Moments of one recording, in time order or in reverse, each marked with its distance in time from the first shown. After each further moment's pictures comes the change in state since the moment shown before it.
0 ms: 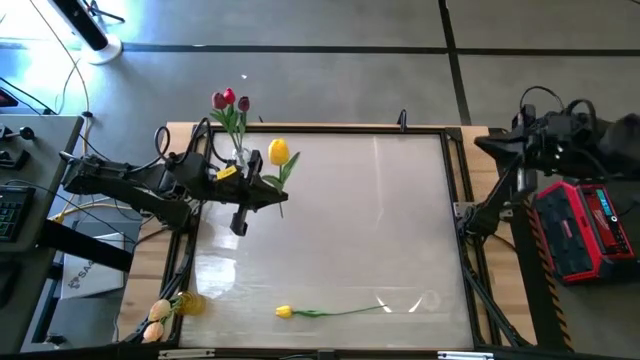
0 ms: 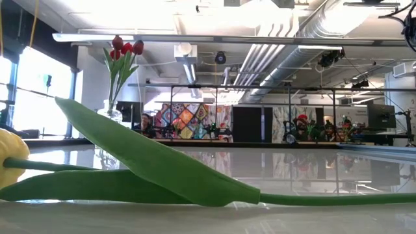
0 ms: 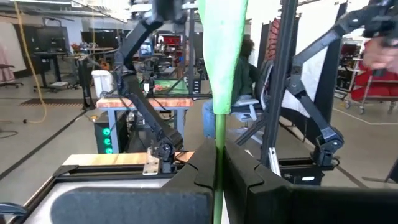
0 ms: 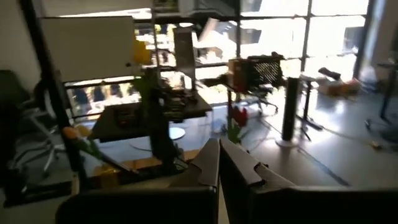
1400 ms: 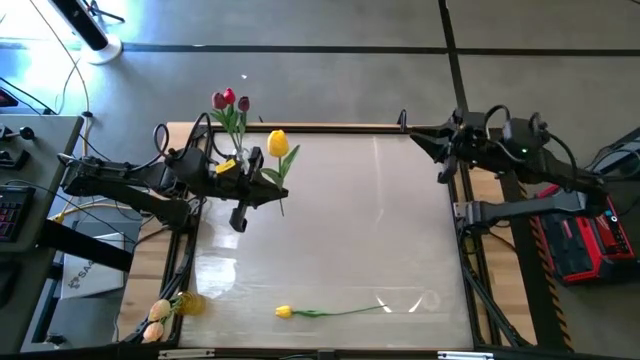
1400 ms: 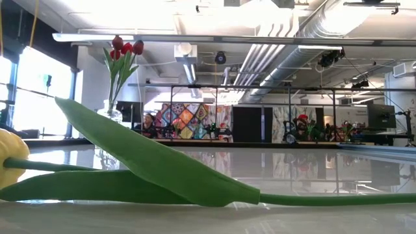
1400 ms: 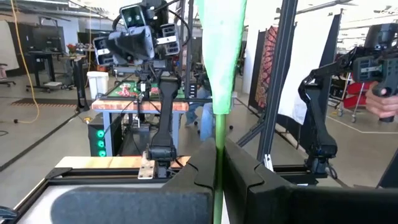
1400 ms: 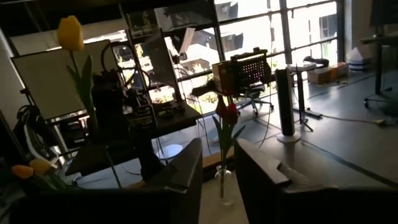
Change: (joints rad) left arm 0.040 0.000 0.001 0.020 0.052 -0.035; right arm -1.207 -0.063 -0.517 0.578 -1.128 0.088
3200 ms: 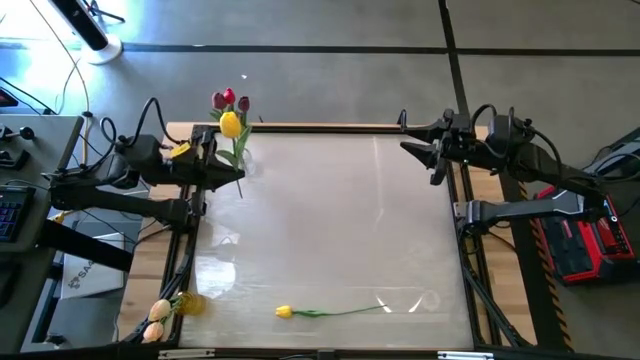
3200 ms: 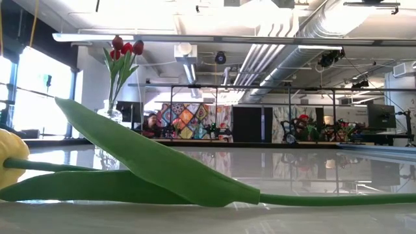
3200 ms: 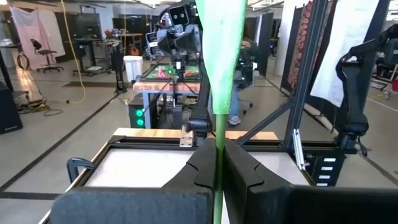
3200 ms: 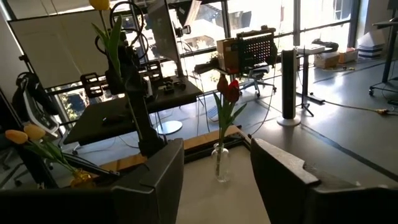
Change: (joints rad) left arm 0.108 -0.348 0.000 -0.444 -0.029 0.043; right arm -0.084 0.034 0.000 -0.066 -0.123 -0.036
